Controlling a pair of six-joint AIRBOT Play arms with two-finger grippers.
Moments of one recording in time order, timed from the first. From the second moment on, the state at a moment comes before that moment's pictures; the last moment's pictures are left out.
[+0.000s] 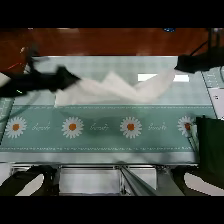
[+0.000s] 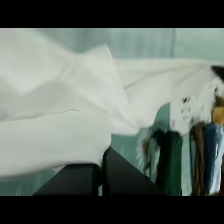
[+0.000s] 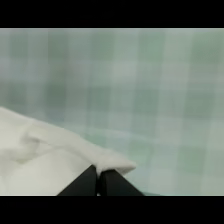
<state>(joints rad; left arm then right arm) -0.03 -1.01 1.06 0.58 -0.99 -1.45 -0.07 -1.28 1.47 -1.23 1.17 1.47</state>
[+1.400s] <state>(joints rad) 0.20 -0.70 1.83 1.19 -1.51 -1.56 -0.07 -0.54 1.61 -1.40 1.45 1.58</state>
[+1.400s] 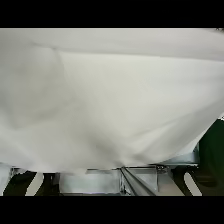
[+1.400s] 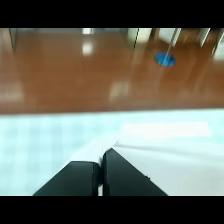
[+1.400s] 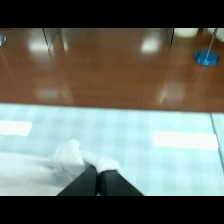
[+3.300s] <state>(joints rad) 0.53 -1.09 0.82 1.05 -1.33 -1.45 -0.47 -1.12 0.84 -1.01 1.16 1.32</state>
